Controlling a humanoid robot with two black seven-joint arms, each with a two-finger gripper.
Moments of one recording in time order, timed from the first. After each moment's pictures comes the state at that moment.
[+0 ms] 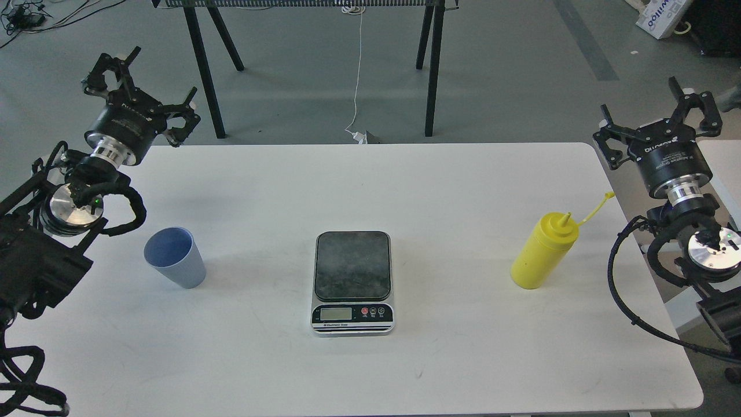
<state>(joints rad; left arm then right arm) -0.75 0.41 -0.88 -0.64 -0.17 -0.48 -0.16 0.54 -0.50 0.93 0.84 0.38 0.49 0.24</state>
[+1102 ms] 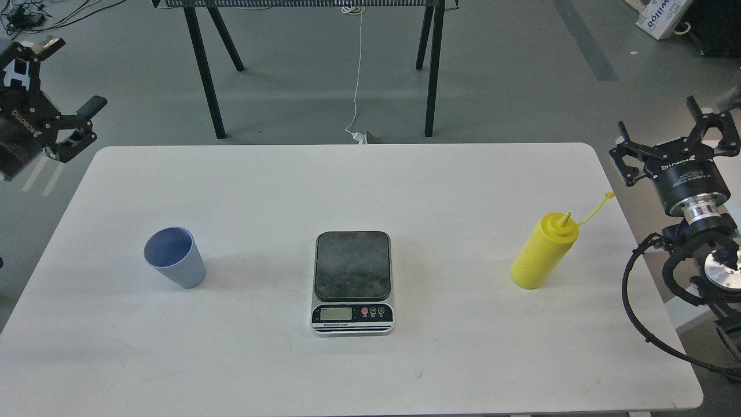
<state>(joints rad) -0.47 0.99 -0.95 -1.17 0.47 -0.49 -0.34 0.45 -0.53 0.98 0.88 0.39 0.49 0.24</state>
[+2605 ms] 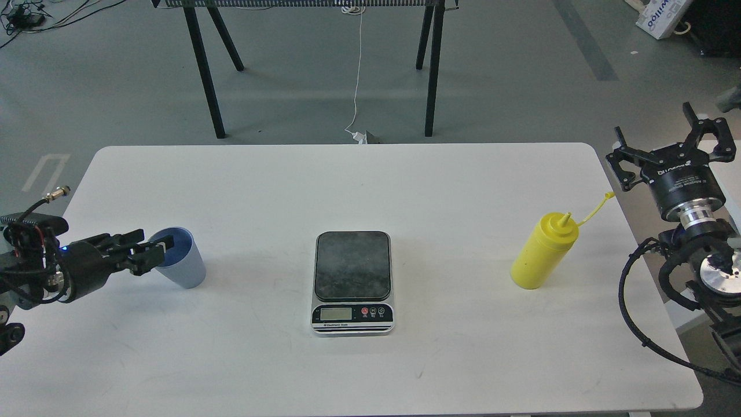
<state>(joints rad) -0.44 0.85 -0.50 -1.02 1.74 0.04 -0.41 0.44 -0.52 0.98 0.87 0.38 0.49 0.24</state>
